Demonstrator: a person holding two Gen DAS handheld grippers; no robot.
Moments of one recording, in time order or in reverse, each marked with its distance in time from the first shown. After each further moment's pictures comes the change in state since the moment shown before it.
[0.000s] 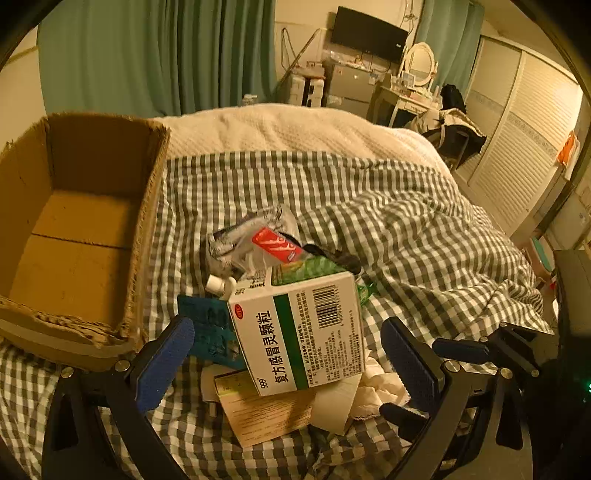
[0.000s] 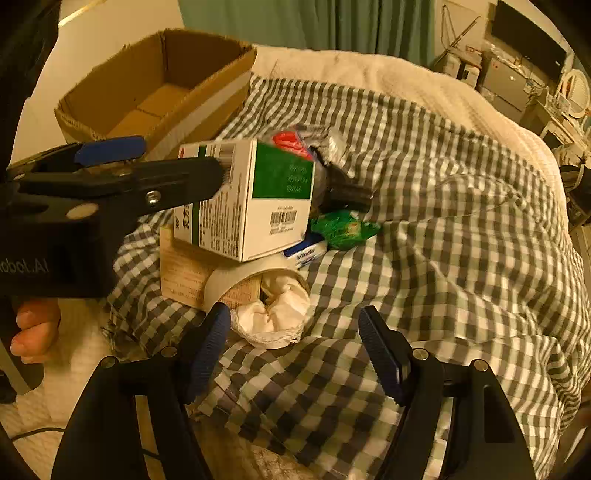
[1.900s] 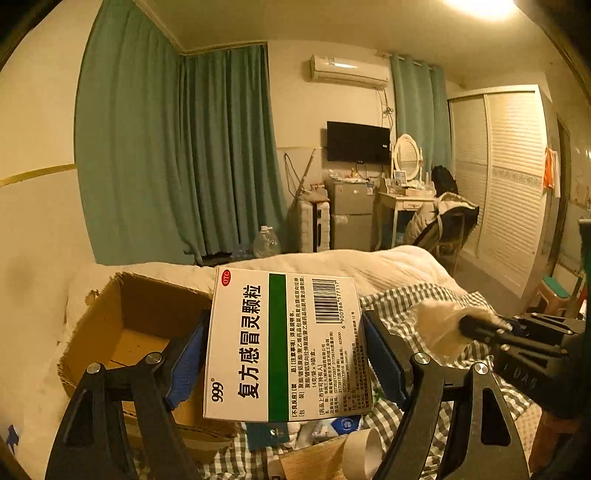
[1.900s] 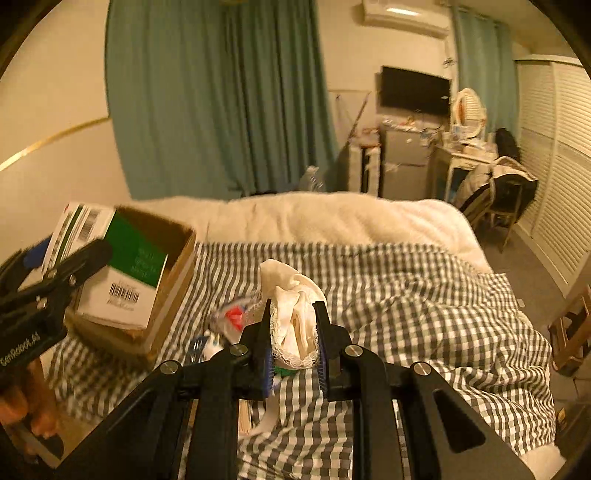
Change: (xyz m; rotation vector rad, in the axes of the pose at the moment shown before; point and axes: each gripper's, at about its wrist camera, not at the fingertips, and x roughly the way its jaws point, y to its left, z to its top) left arm -0.158 -0.005 0.040 0.123 -0.526 0.109; right arm -0.148 0.000 0.027 0.293 -0.554 -0.237
